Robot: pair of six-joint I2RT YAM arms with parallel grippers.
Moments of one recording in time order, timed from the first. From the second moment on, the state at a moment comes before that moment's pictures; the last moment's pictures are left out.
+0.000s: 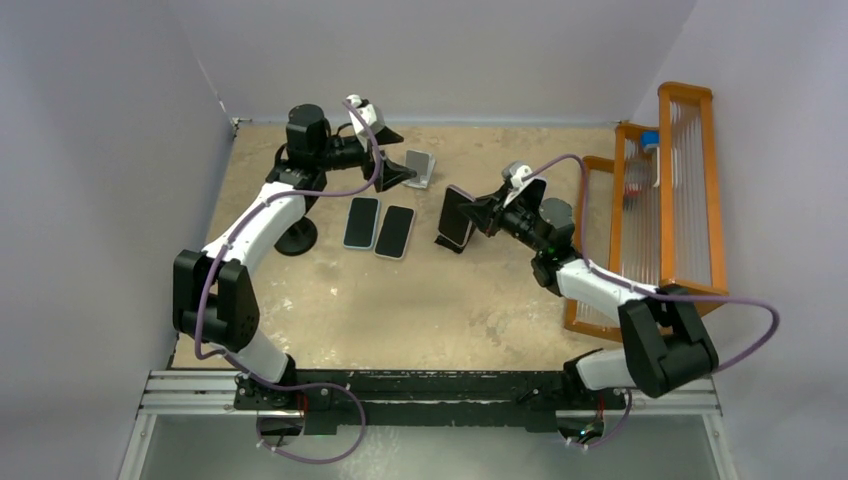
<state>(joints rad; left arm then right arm) -0.26 1.60 1.32 0.15 0.98 0.18 0.37 1.34 0.59 0.77 -0.51 0.23</state>
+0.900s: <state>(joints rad) -0.26 1.61 1.30 0.16 1.00 0.17 0.24 1.70 0.63 1.08 -0.72 0.25</state>
